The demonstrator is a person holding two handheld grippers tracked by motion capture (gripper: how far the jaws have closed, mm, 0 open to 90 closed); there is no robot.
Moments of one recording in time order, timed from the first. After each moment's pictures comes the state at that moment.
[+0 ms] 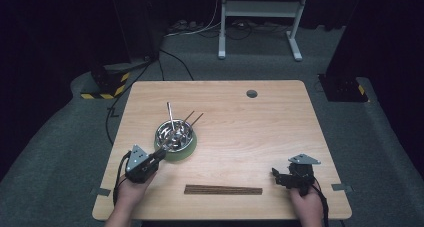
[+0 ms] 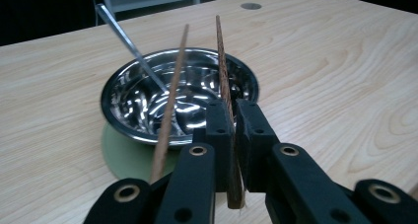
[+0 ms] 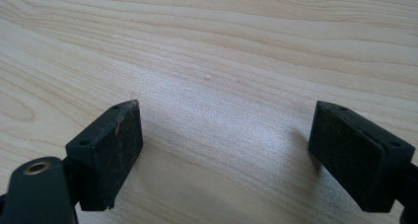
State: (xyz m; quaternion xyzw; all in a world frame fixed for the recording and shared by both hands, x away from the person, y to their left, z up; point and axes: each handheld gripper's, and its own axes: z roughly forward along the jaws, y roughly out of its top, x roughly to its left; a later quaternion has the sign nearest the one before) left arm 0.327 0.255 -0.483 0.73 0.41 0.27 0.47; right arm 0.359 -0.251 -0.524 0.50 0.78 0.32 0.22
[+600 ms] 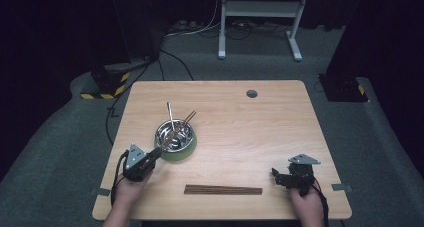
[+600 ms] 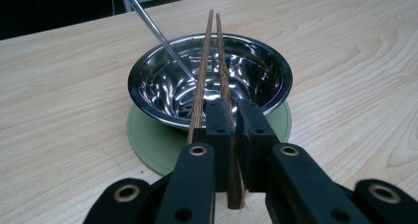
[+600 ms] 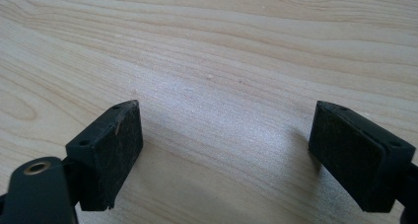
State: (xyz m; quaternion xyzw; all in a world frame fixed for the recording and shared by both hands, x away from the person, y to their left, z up) left arm 0.334 0.262 -0.490 0.73 0.43 0.29 0.45; right arm 0.359 -0.252 -0.524 0.50 0.78 0.32 0.22
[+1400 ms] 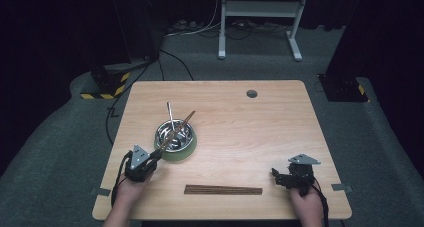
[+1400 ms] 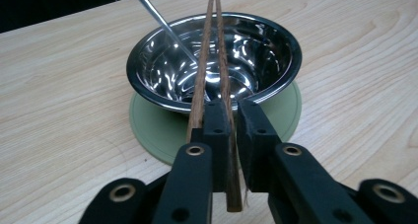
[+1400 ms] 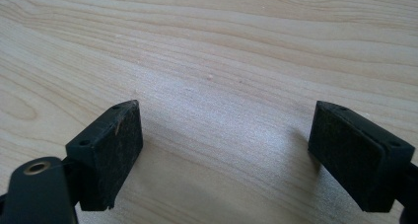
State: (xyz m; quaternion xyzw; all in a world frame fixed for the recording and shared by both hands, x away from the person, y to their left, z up) left arm 0.334 0.258 -0.496 0.75 0.42 0.29 0.42; right arm 0.359 -0.251 -0.524 0.50 0.78 0.32 0.21
